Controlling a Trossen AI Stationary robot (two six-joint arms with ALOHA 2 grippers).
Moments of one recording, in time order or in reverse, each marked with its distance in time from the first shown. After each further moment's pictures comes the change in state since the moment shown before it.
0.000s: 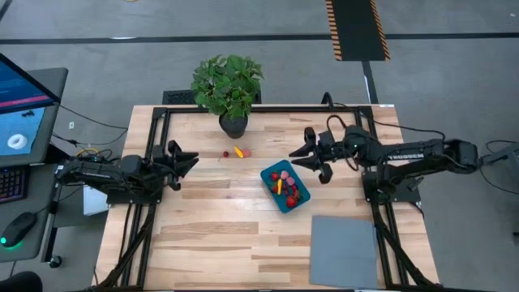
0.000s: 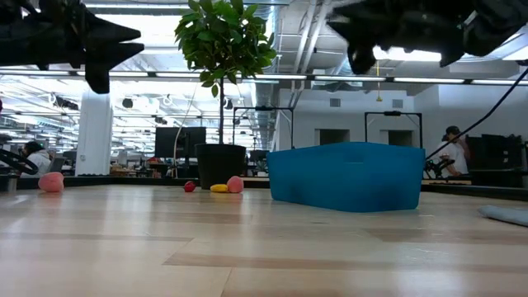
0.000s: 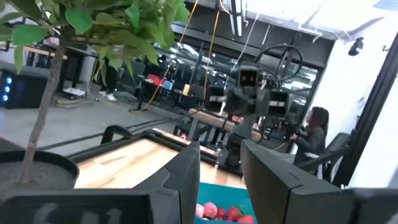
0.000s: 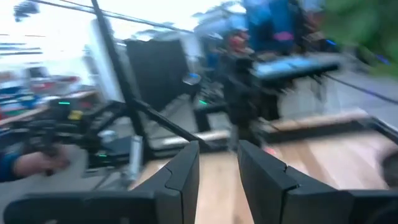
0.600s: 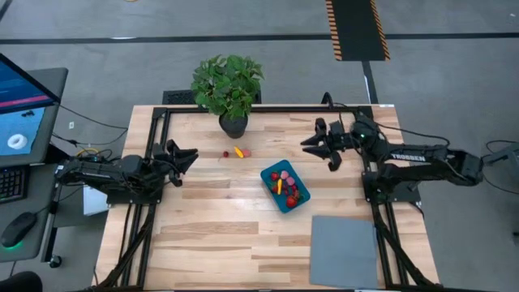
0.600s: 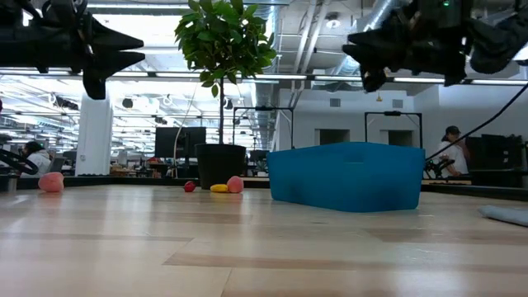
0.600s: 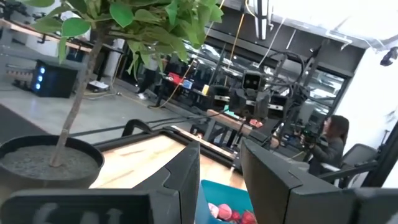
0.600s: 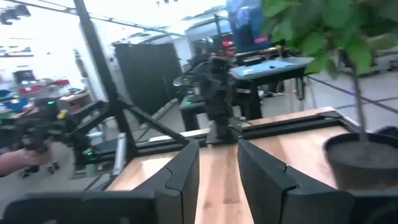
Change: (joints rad) left arm 0.000 0.000 0.000 -0.023 -0.102 -0.055; right arm -0.316 -0.048 -0.103 0.090 -0.286 0.022
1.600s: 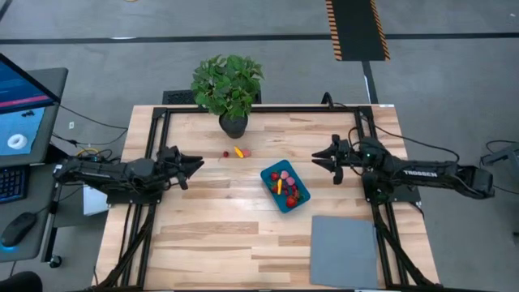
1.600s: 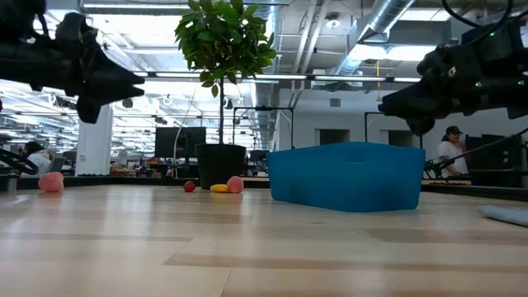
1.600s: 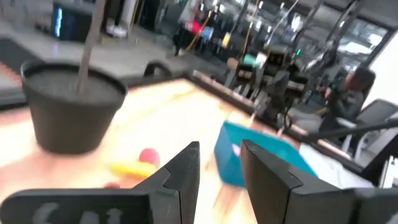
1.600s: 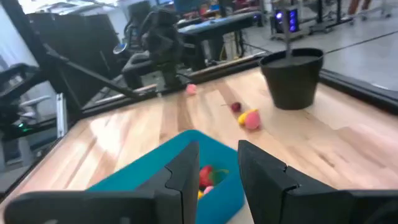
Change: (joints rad) left arm 0.003 0.022 0.013 -0.273 -0.004 -0.151; right arm 0.052 -0.327 -0.354 -0.179 0.296 -0.074
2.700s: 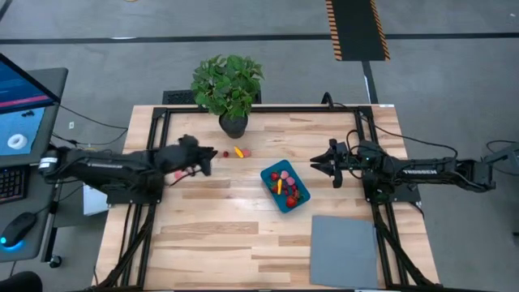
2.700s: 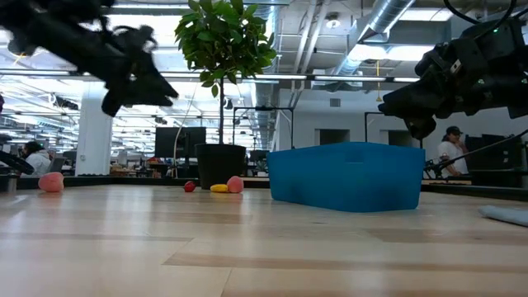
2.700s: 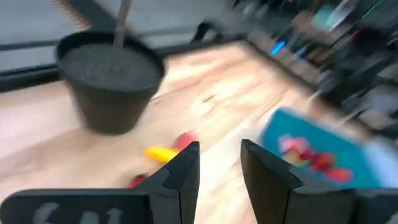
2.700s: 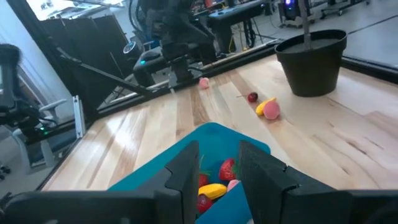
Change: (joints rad) left arm 0.188 0.628 0.299 0.016 0.048 -0.132; right arm 0.118 0.033 0.001 0.017 0.070 0.085
